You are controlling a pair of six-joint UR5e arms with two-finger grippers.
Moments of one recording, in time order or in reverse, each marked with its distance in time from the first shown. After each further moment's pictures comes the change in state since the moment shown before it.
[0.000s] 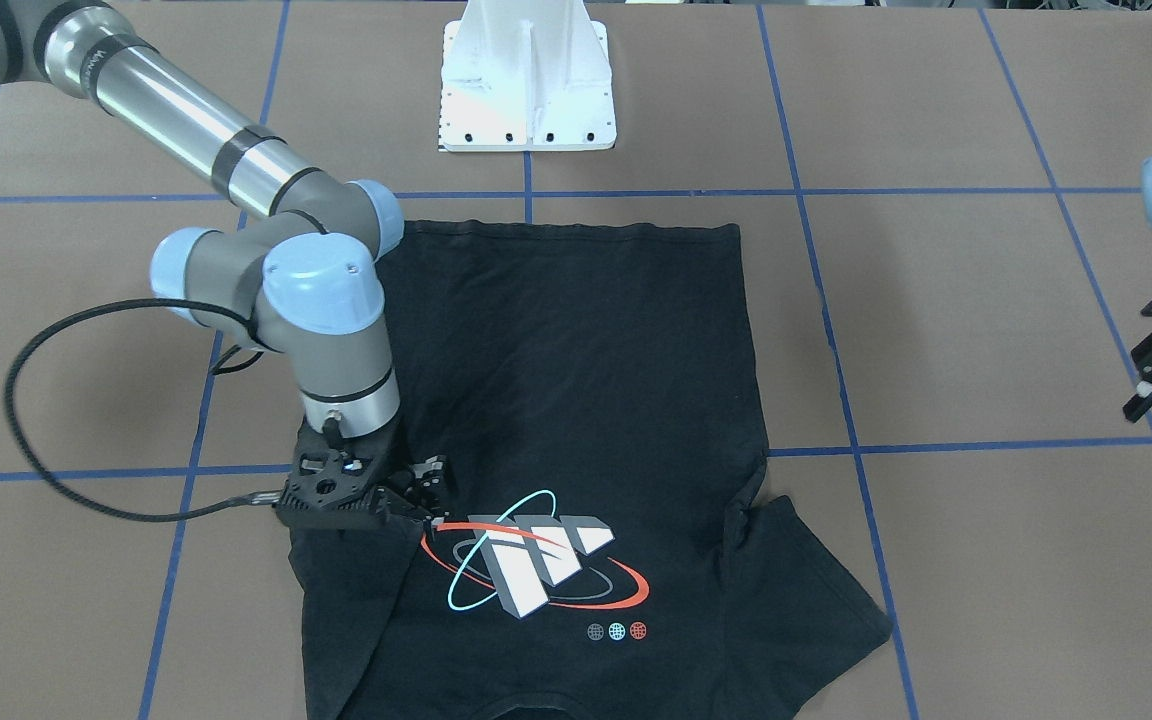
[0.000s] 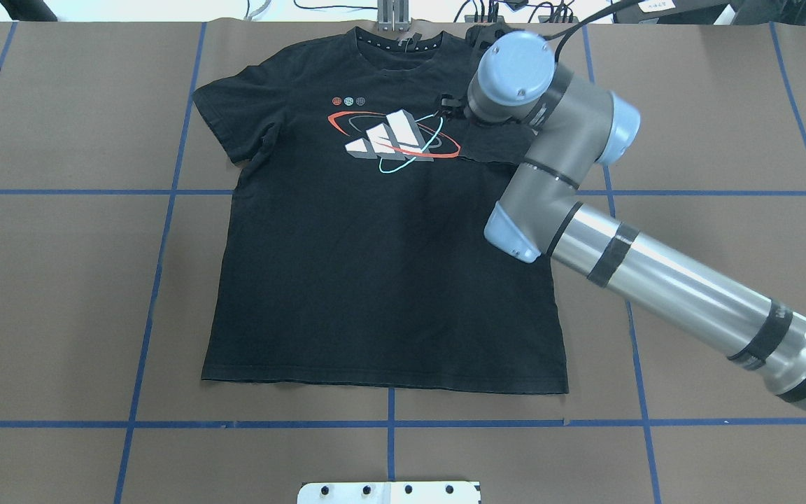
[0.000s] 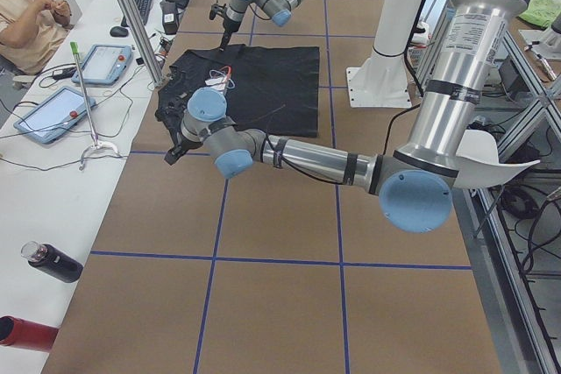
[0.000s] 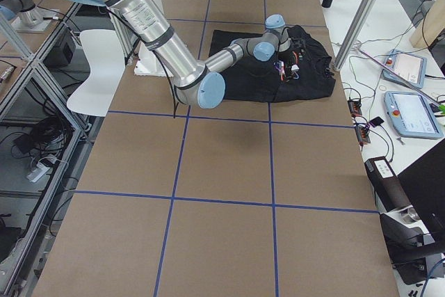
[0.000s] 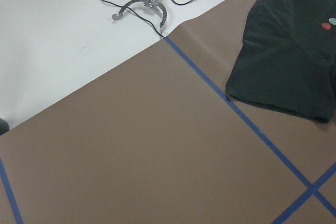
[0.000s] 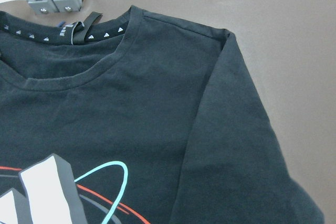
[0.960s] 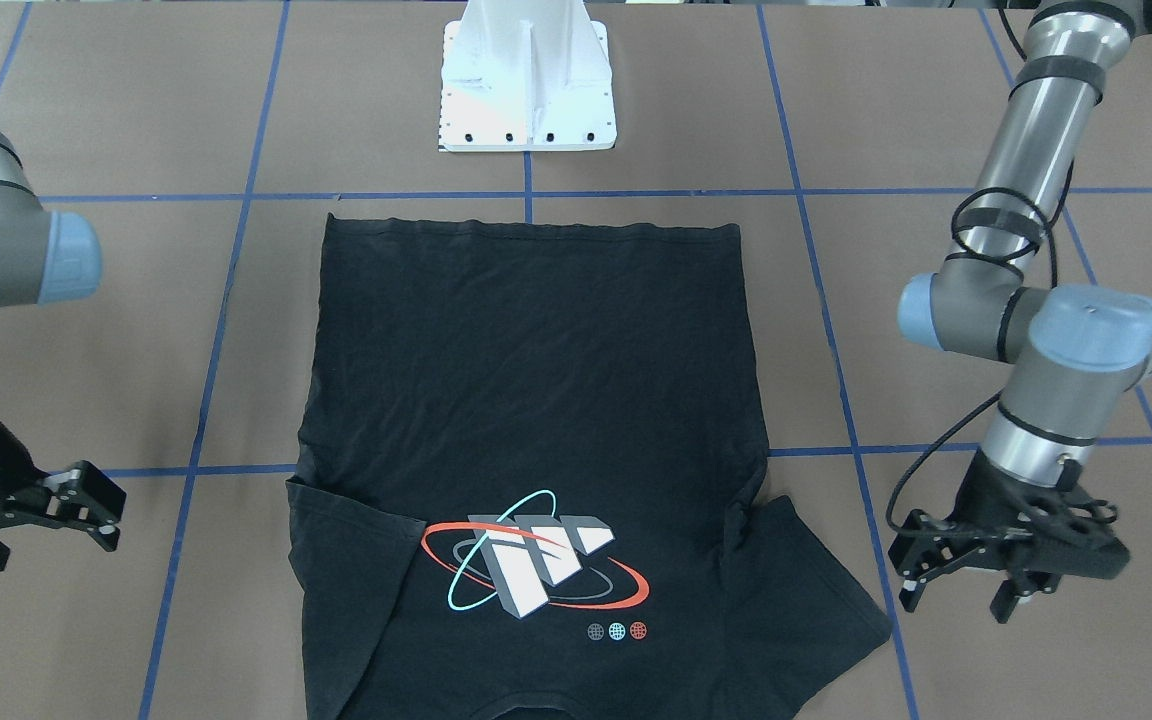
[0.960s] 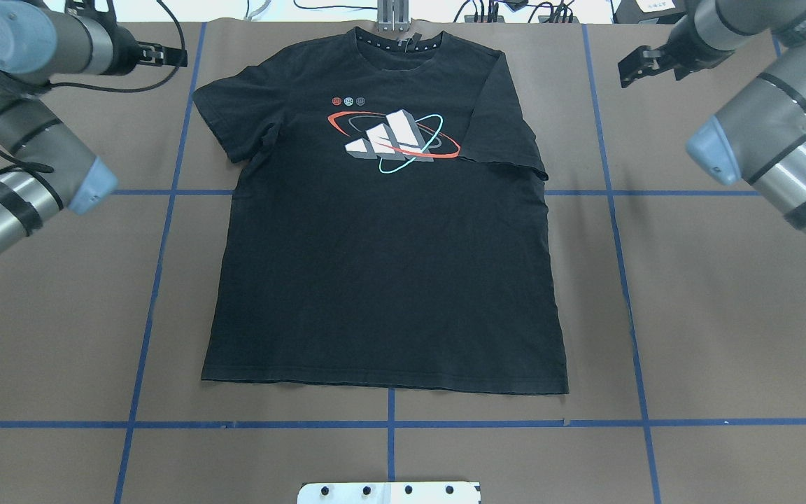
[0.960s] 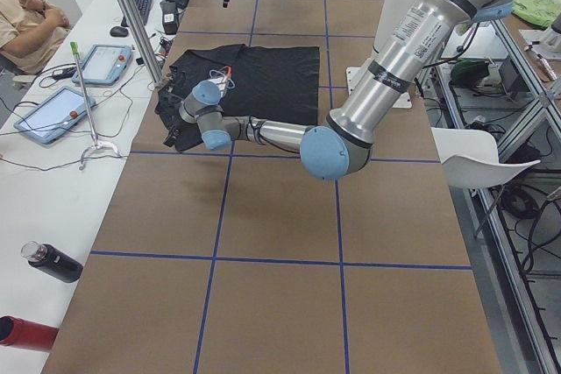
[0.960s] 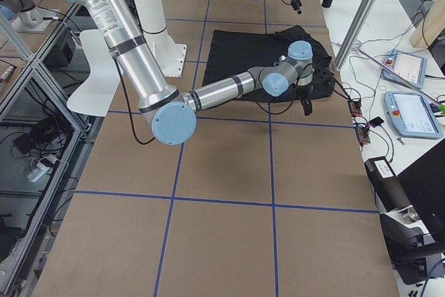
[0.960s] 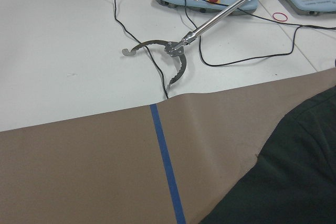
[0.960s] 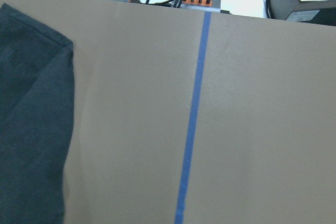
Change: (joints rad) left arm 0.322 -0.331 0.472 -0.223 0.502 -0.526; right arm 0.320 -0.312 0.164 0.007 0.331 -0.492
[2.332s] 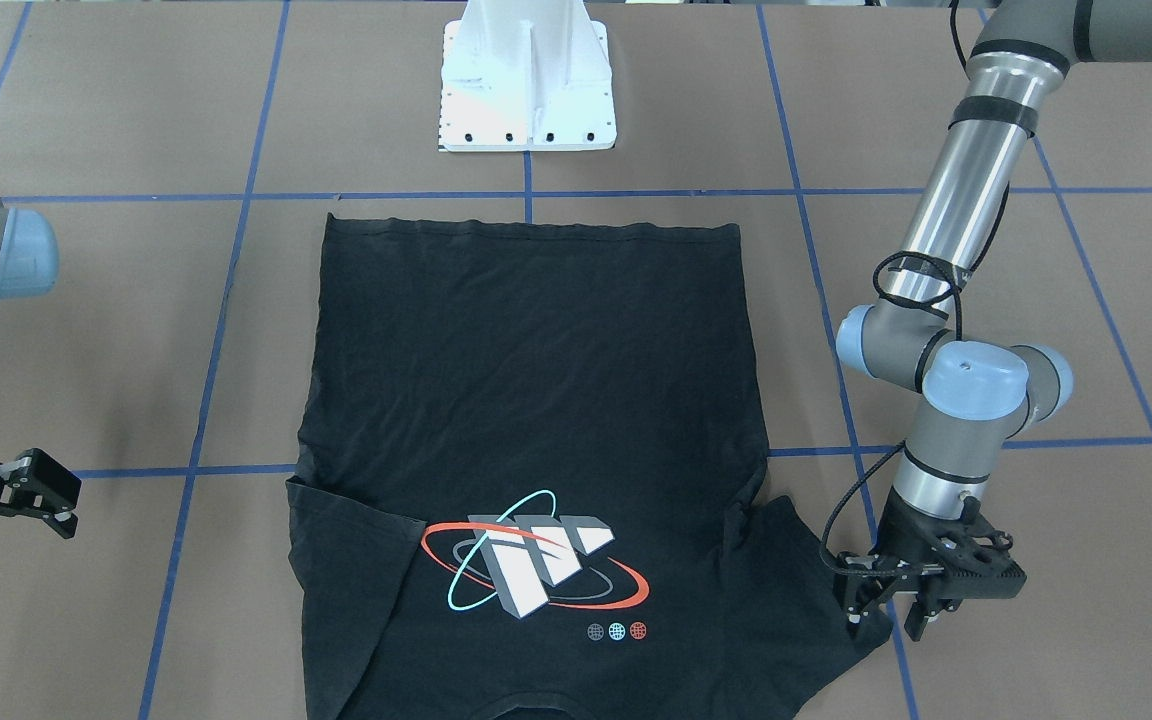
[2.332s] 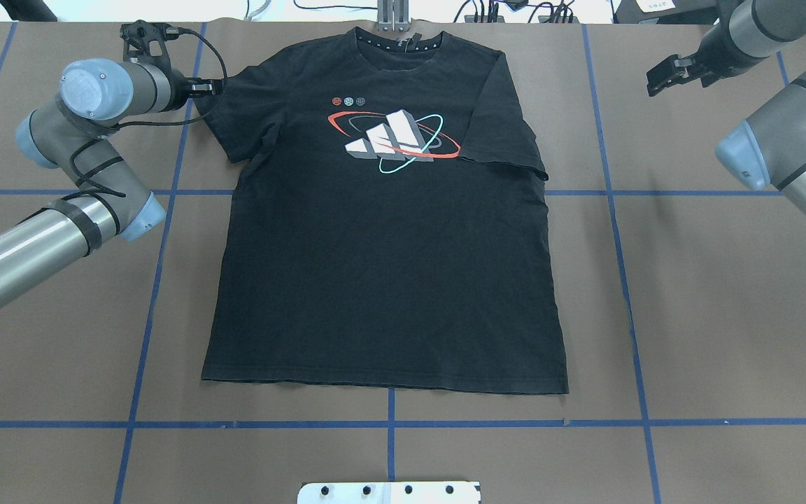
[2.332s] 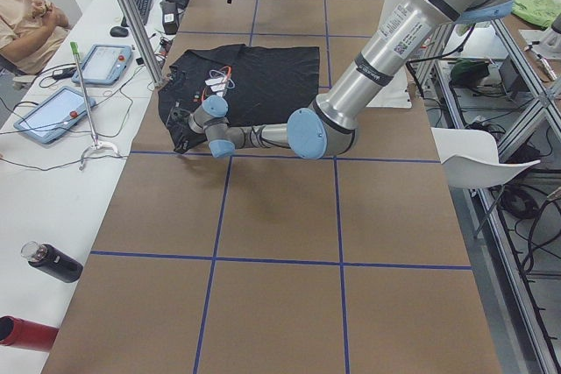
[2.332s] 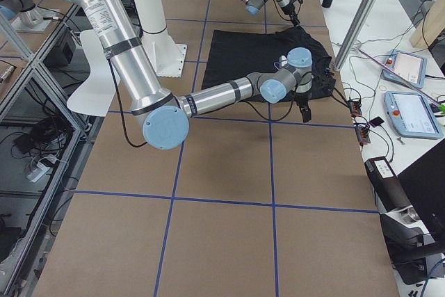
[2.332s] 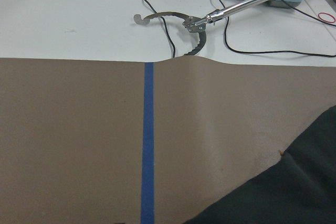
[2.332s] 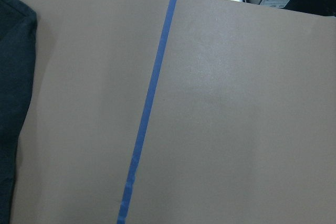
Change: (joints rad) left arm 0.081 -0.113 0.271 -0.151 0.087 -0.120; right arm 0.017 -0.031 0.007 0.004 0.019 -0.035
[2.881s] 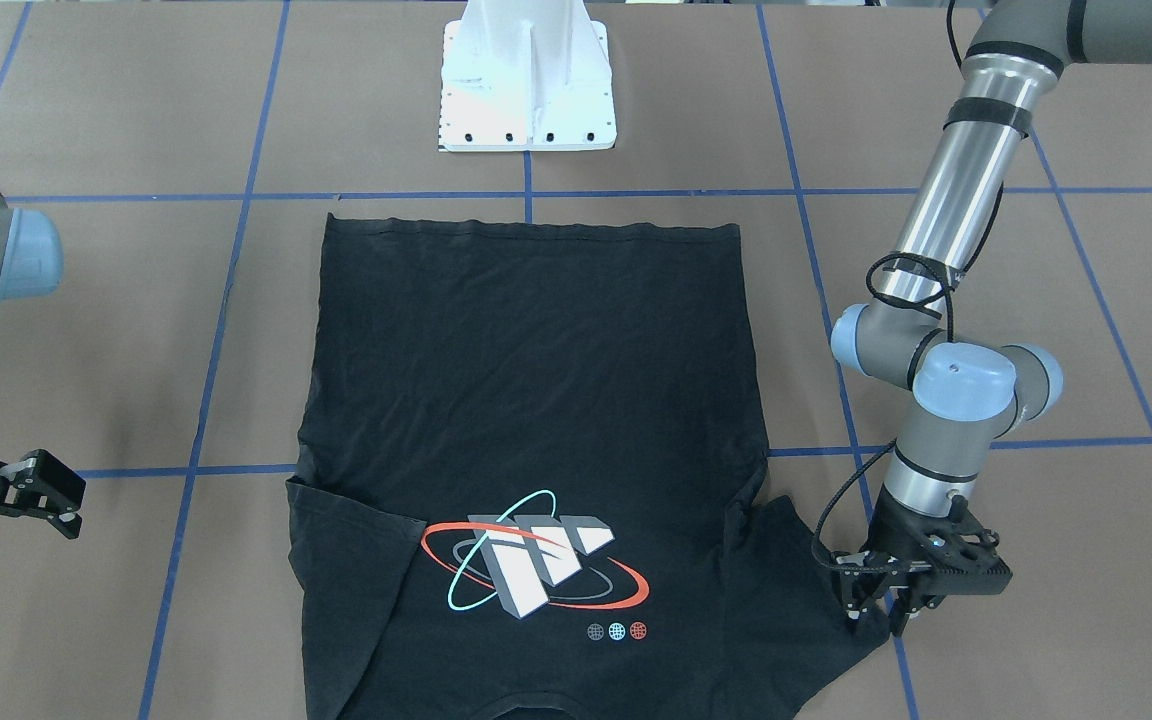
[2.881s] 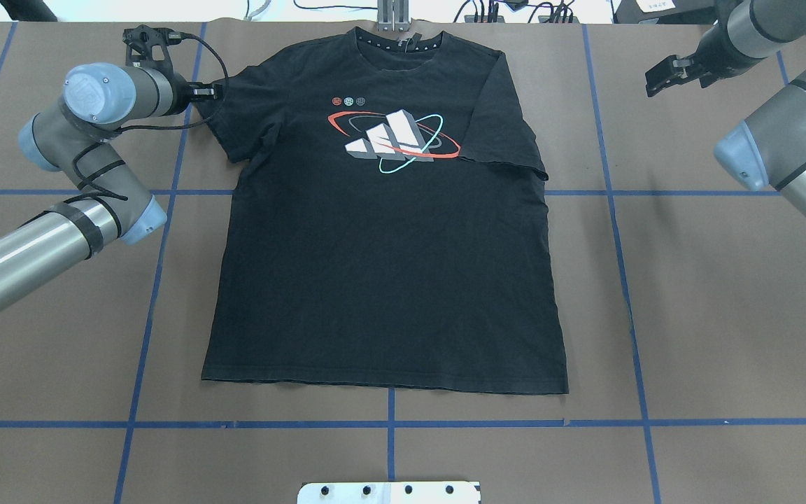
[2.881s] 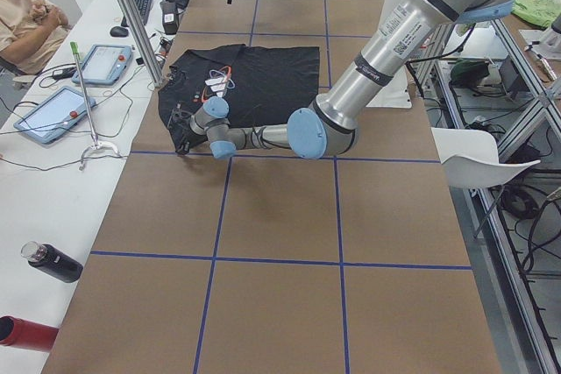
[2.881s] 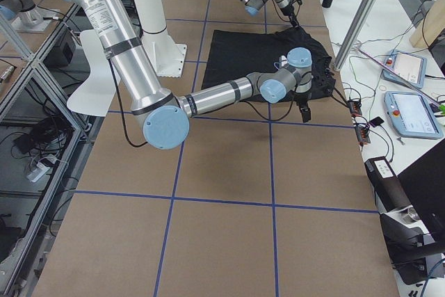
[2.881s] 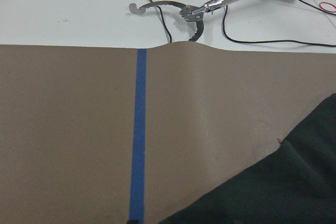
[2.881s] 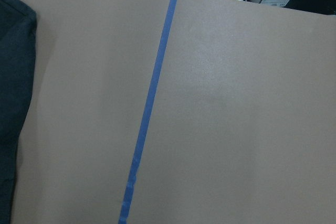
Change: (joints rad) left arm 0.006 0.000 0.008 0.000 -0.001 0.000; right arm -0.003 0.001 0.000 0.000 -0.002 0.004
